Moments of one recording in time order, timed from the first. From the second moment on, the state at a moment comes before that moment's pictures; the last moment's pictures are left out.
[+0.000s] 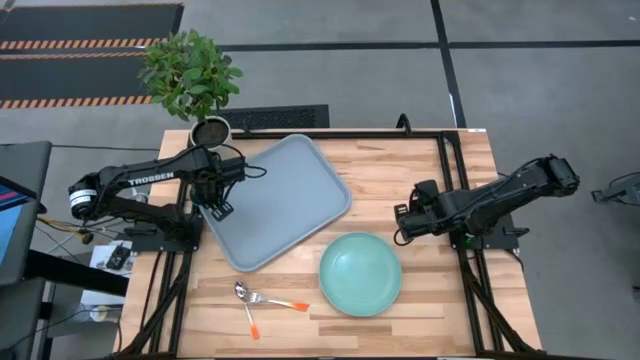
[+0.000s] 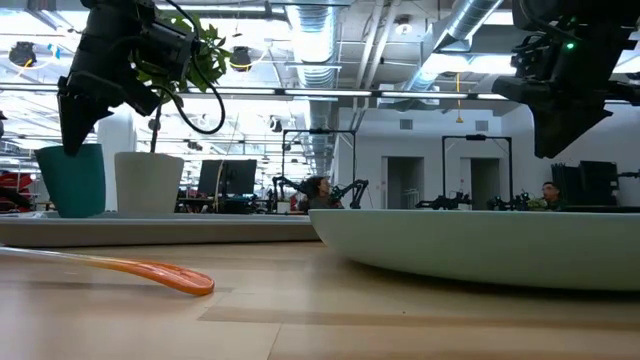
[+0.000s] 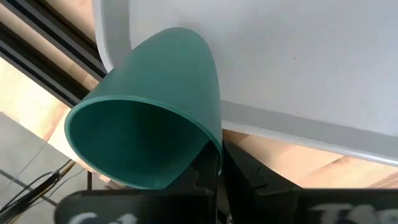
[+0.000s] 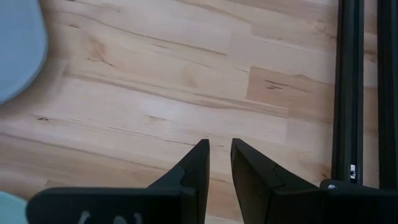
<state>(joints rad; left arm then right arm) 0.44 1.18 0.88 -1.45 -0.09 -0.34 0.25 1.21 0.83 -1.25 0.60 1.61</state>
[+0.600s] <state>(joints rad) 0.44 1.33 0.88 -1.42 -0.15 -0.27 0.25 1.21 0.83 -1.24 0.60 1.60</state>
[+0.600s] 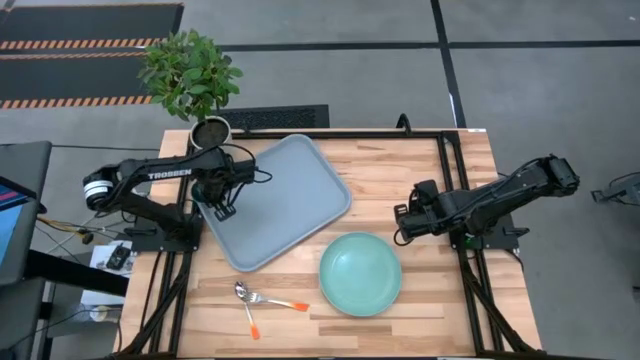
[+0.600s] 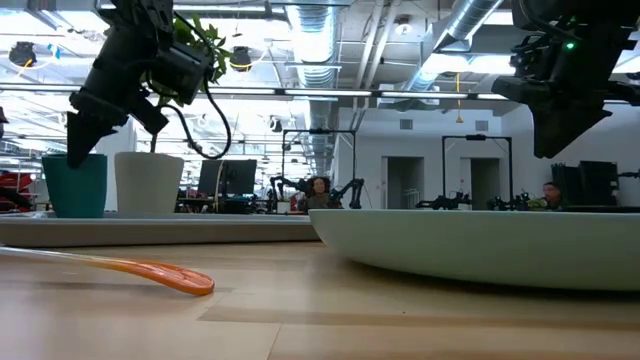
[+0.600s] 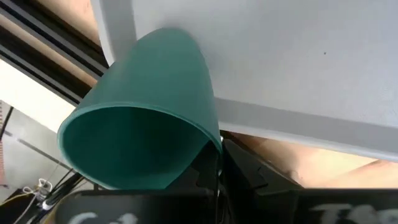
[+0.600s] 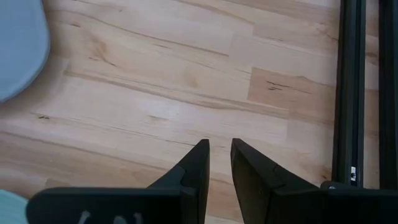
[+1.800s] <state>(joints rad) 0.44 1.32 0.94 -1.45 -0.21 -0.28 0.25 1.21 0.83 -1.24 0.60 1.59</state>
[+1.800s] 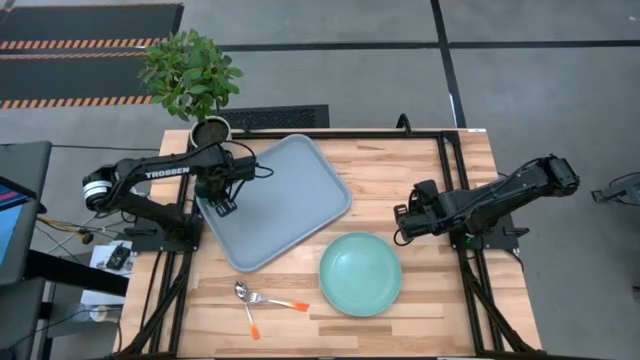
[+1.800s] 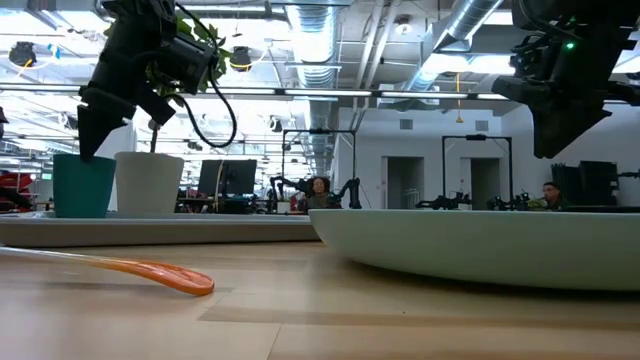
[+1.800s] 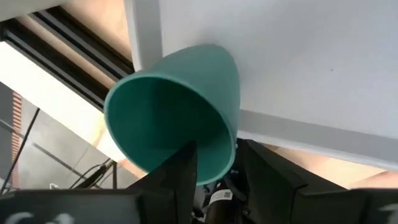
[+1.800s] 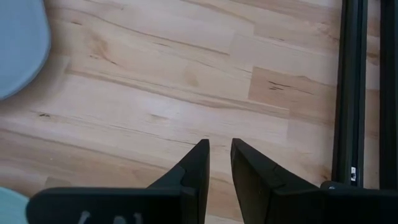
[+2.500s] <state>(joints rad) 0.44 1.04 0.94 -1.37 -0.10 -0.43 0.25 1.21 0.83 -1.21 0.60 1.58</state>
